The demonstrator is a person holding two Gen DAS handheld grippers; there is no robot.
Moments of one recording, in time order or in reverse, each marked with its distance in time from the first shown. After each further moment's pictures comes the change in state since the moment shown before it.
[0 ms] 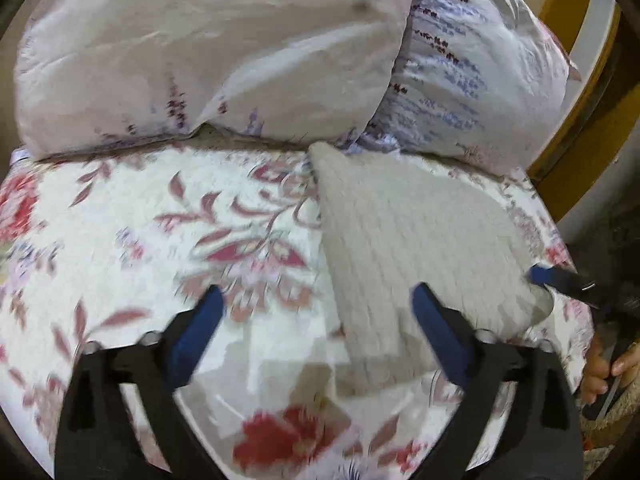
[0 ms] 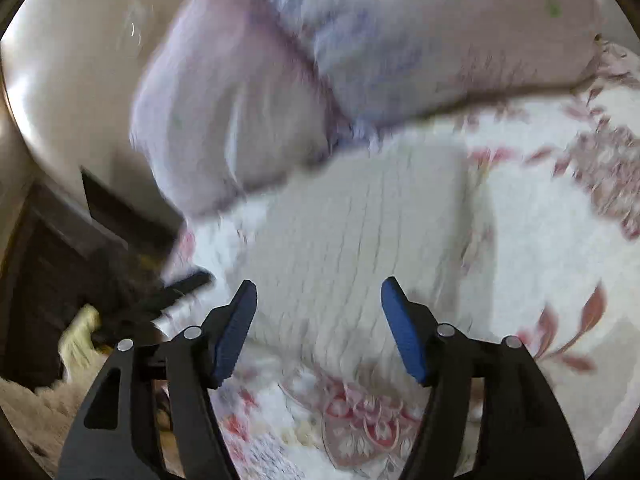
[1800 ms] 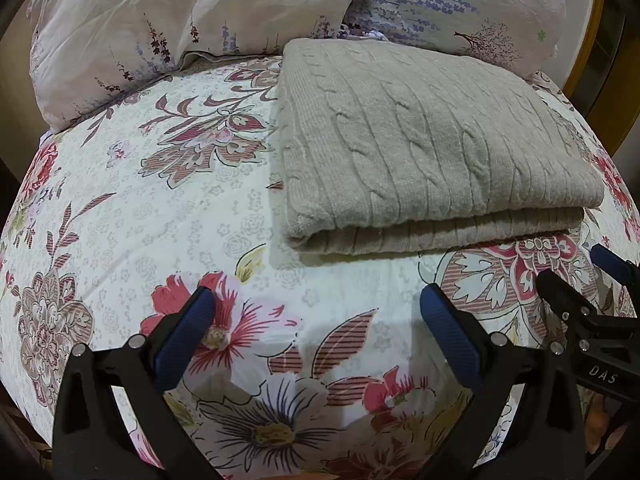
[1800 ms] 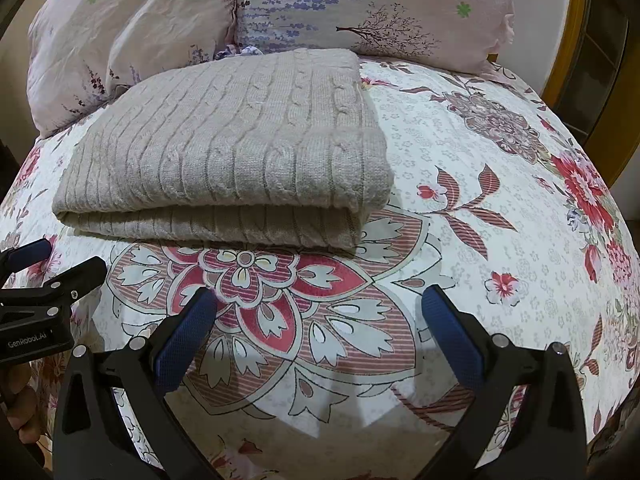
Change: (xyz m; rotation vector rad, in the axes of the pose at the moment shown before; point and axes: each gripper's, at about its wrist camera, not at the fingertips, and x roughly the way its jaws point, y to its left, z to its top) left arm 0.024 -0.054 -0.088 0.108 0.128 0.206; right arm 0.016 0.007 -0.107 -0.122 -0.072 -0.620
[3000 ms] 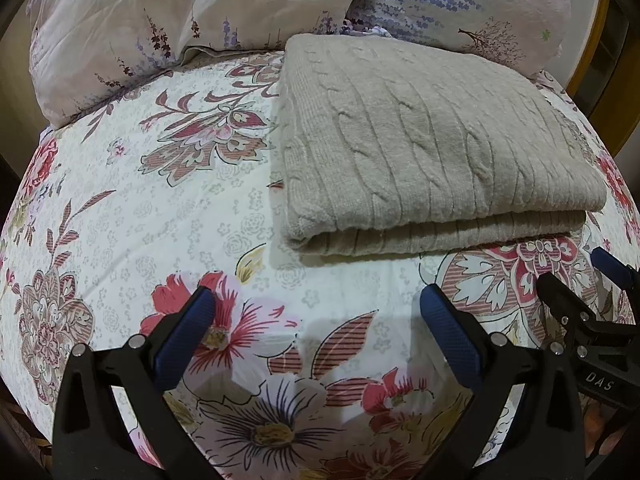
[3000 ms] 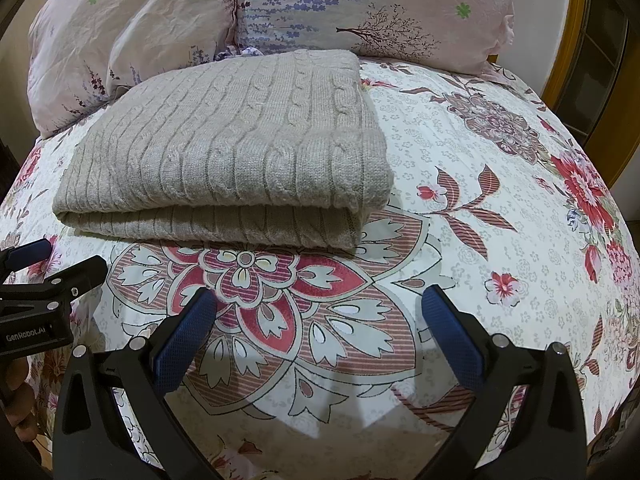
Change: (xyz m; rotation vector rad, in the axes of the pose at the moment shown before) left arm 0.003 0.003 0.002 0.001 0.016 -0.004; right arm 0.000 0.001 0.000 0.003 -0.001 -0.002
